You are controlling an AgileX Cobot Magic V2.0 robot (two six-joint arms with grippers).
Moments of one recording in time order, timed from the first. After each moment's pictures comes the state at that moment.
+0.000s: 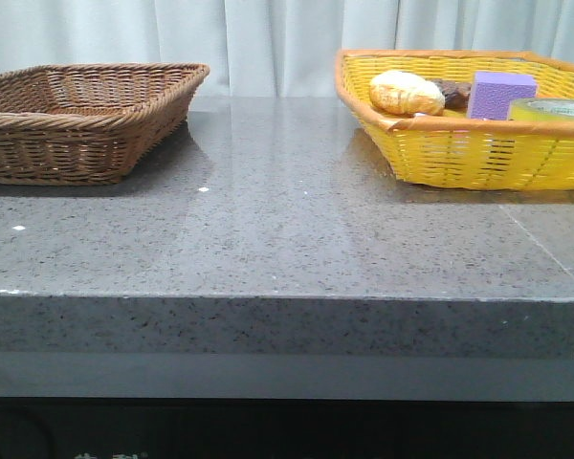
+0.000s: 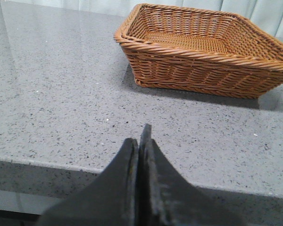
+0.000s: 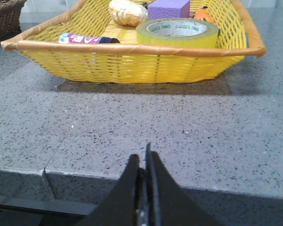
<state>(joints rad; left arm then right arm) -0.02 -0.01 0.01 0.08 0.23 -0.19 0.10 -0.01 0.03 0.12 0.20 -0.03</state>
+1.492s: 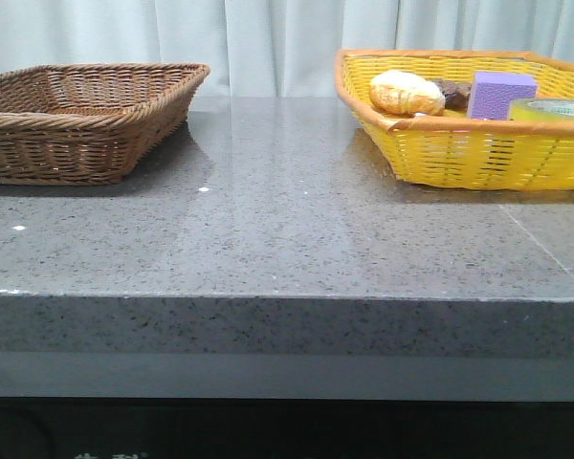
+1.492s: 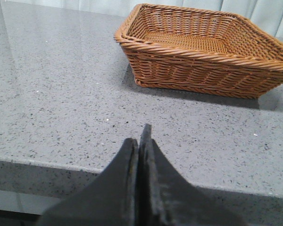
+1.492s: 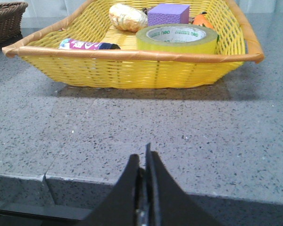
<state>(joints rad) -0.02 -0.01 0.01 0.08 0.23 -0.19 0.10 -0.01 0.03 0.12 0.18 -0.03</state>
